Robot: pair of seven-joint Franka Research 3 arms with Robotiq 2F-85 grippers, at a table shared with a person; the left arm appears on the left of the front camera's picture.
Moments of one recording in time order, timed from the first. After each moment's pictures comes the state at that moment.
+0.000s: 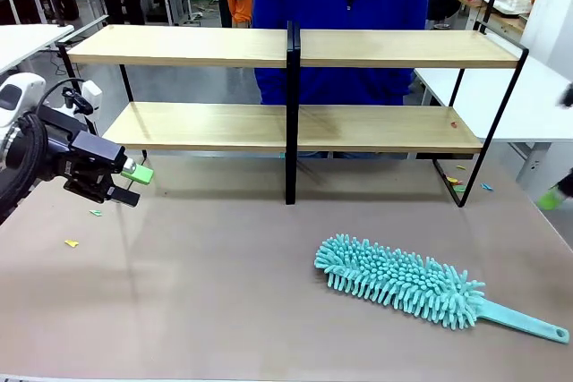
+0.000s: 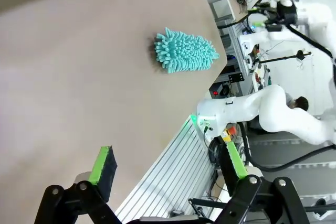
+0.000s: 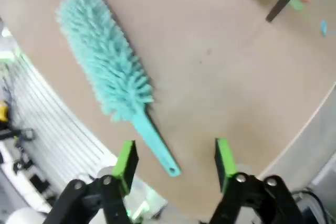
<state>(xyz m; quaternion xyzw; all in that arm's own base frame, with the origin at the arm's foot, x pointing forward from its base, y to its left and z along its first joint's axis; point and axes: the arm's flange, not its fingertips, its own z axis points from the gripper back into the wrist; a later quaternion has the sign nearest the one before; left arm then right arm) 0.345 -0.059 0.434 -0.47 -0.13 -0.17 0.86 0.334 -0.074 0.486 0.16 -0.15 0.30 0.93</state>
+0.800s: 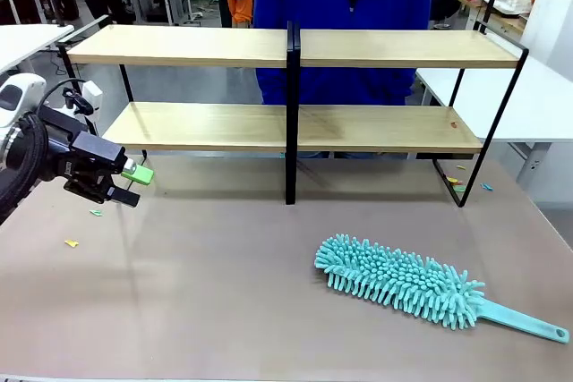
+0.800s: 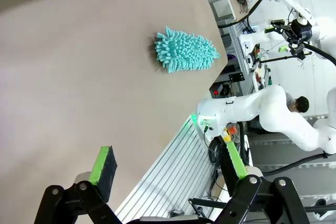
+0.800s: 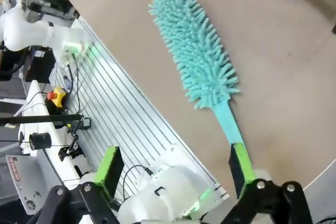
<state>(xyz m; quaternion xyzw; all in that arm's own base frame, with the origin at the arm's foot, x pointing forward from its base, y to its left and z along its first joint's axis) 0.345 -0.059 0.434 -0.47 -0.13 -0.17 0.86 0.273 -0.067 0.509 0.29 -0.13 0.31 0.90</state>
